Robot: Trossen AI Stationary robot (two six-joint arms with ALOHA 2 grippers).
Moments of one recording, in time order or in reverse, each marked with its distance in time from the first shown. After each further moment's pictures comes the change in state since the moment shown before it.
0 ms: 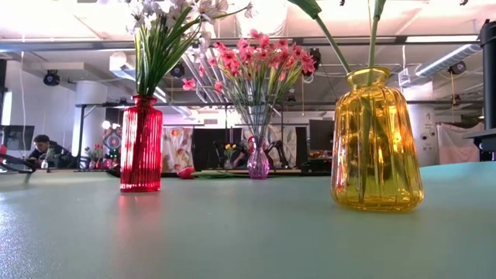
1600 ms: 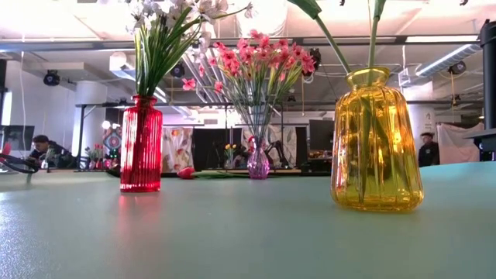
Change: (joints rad) left arm -0.164 -0.374 -0.202 -0.493 -0.385 -0.128; right arm -0.068 -0.103 -0.043 -0.055 -0.004 0.093
